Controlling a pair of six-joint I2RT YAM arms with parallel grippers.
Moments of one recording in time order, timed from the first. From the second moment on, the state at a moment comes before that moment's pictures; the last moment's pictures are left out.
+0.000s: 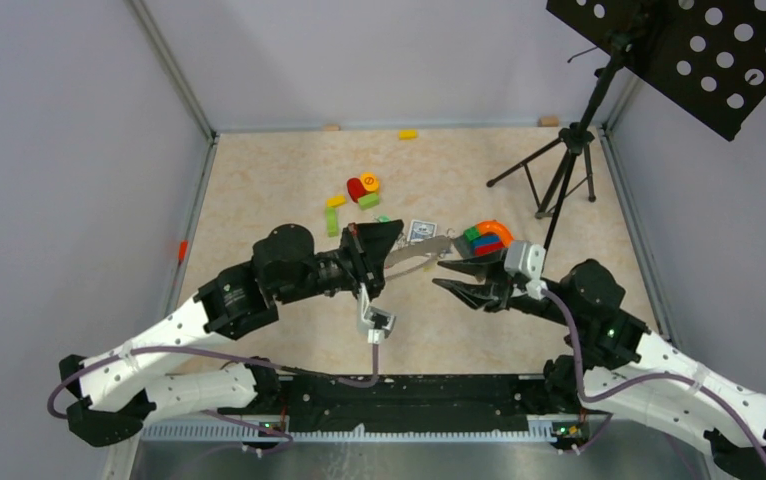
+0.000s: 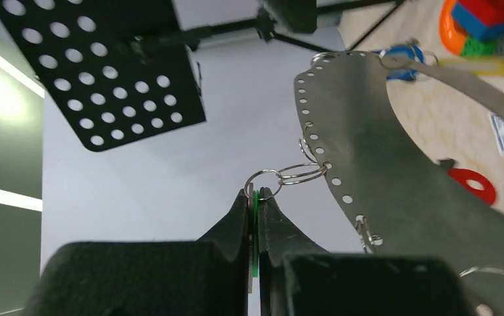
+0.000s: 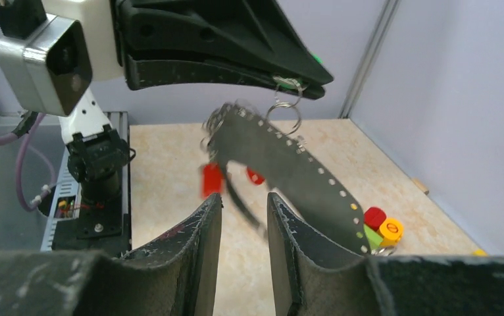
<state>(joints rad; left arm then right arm) -1.06 0.93 1.10 -0.37 0.08 1.71 0.98 0.57 0.62 0.15 -0.30 -0.14</state>
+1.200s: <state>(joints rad) -1.06 0.86 1.11 -0.34 0.40 1.62 0.98 0.74 0.89 0.08 -0.33 0.02</state>
